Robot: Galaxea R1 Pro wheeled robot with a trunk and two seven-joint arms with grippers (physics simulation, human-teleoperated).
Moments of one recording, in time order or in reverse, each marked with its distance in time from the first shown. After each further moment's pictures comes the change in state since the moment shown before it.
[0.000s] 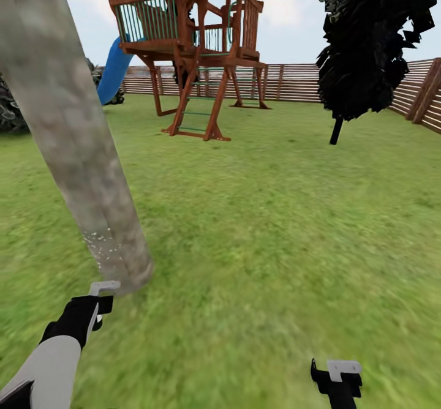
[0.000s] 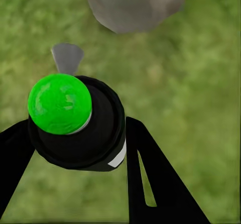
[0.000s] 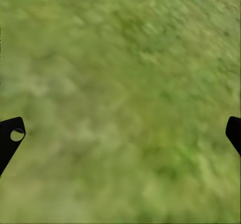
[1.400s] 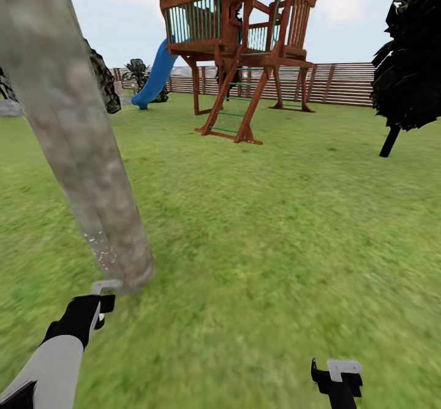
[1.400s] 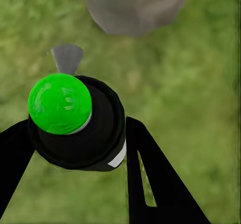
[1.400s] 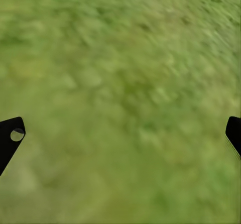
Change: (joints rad) left arm 0.001 -0.015 0.006 -0.015 0.004 0.000 0.002; right arm 0.000 -0.001 0.000 0.000 0.000 -0.002 0.001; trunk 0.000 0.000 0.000
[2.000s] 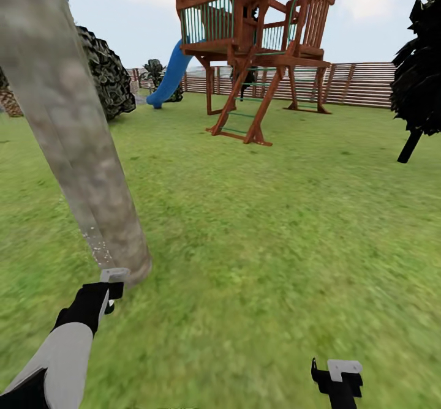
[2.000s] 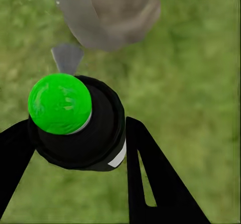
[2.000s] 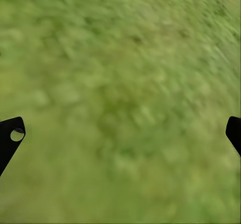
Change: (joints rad) left arm -0.051 -0.036 -0.013 -0.018 0.000 0.009 -0.003; right arm 0.000 0.000 0.000 -0.002 -0.001 0.002 -0.001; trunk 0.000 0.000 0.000
